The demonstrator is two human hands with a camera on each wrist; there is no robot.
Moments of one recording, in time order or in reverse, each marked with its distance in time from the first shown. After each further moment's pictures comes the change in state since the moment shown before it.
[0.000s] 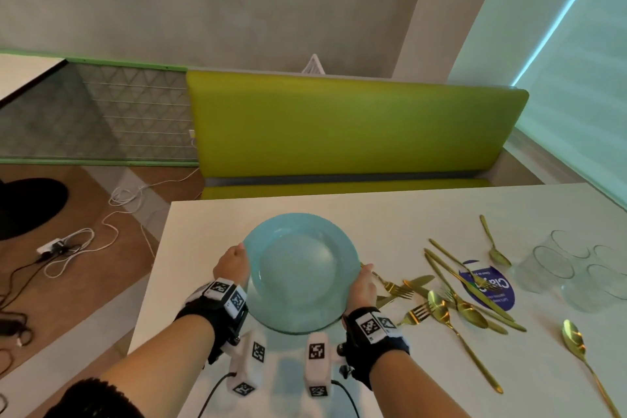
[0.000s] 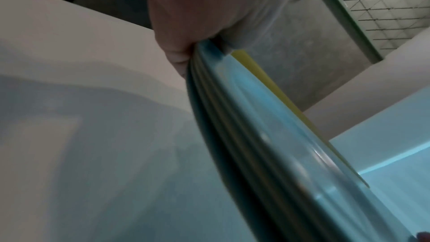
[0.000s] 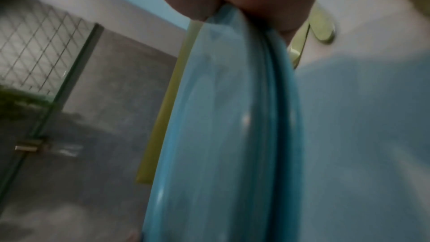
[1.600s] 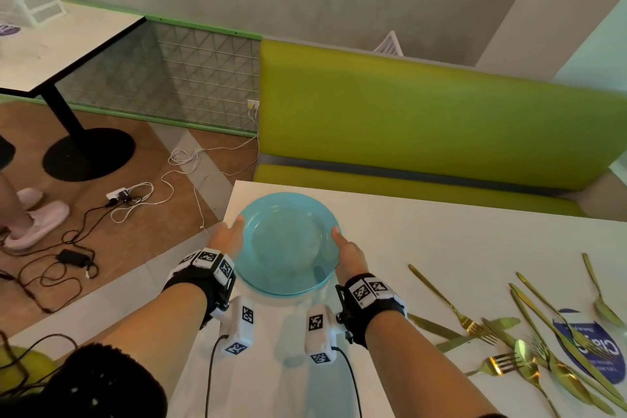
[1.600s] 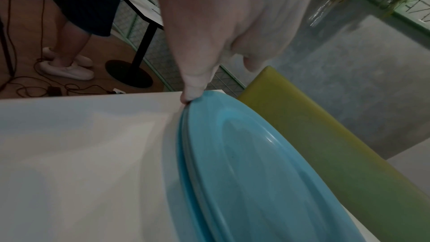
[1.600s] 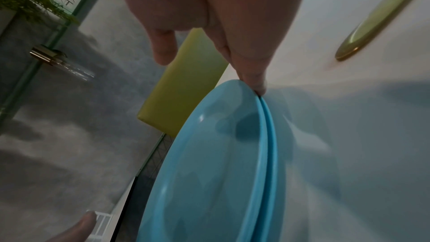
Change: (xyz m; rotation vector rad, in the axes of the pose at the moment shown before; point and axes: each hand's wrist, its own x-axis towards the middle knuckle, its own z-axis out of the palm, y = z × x) left_hand 0.094 -0.058 -0.089 -0.191 0.024 -0.217; right_hand 0.044 0.016 0.162 -0.209 -0.332 -0.008
